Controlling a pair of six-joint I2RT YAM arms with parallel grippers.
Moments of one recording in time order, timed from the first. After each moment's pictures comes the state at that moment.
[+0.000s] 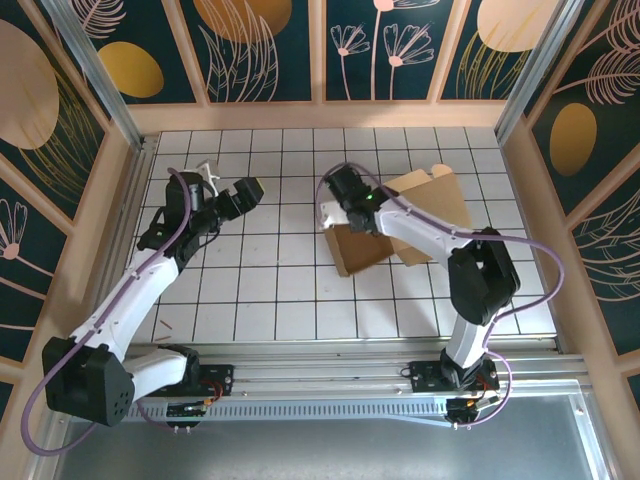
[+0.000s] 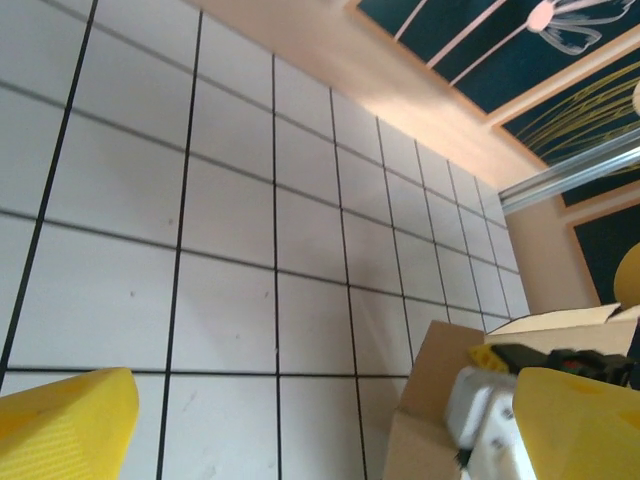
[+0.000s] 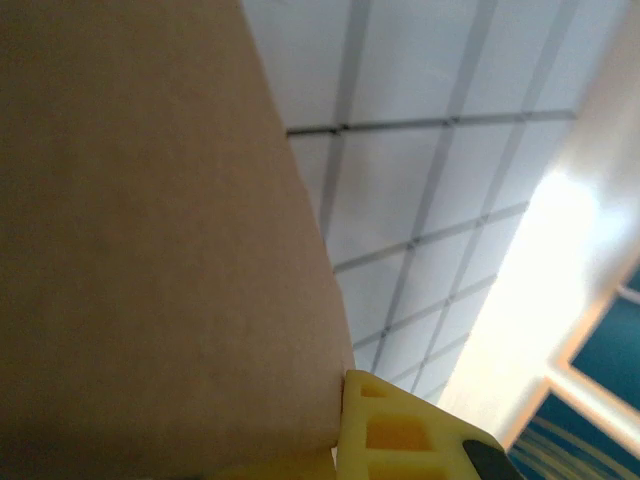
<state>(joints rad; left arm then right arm) -0.26 1.16 0.90 -0.21 0.26 -0.73 0.72 1.78 1.35 -0.62 0.49 -1.20</state>
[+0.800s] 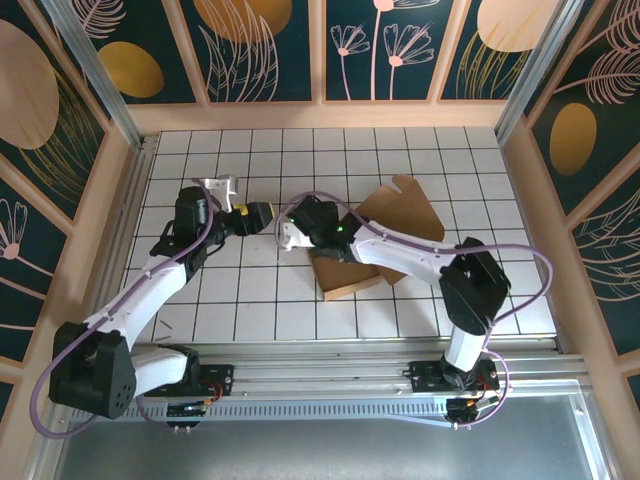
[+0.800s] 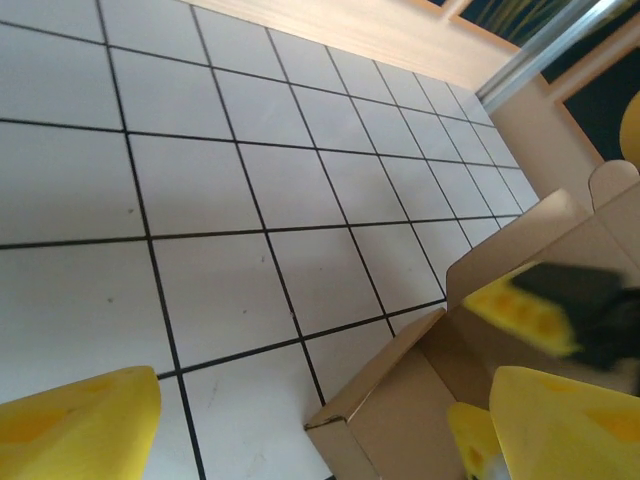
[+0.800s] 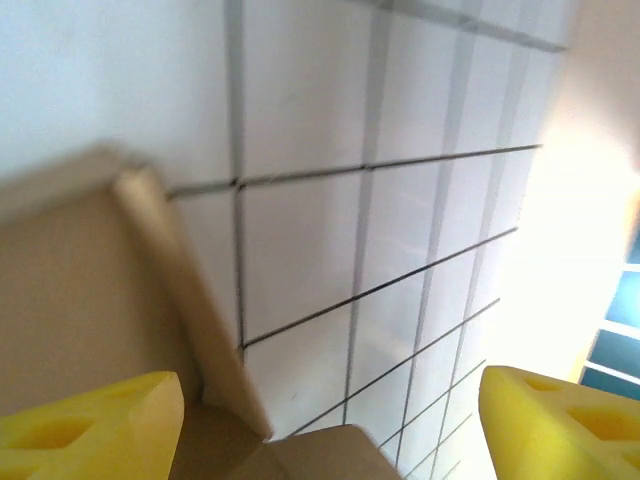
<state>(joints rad) -0.26 1.22 0.74 0.02 0.42 -0.44 0.97 1.75 1.36 -0.52 0.51 -0.83</state>
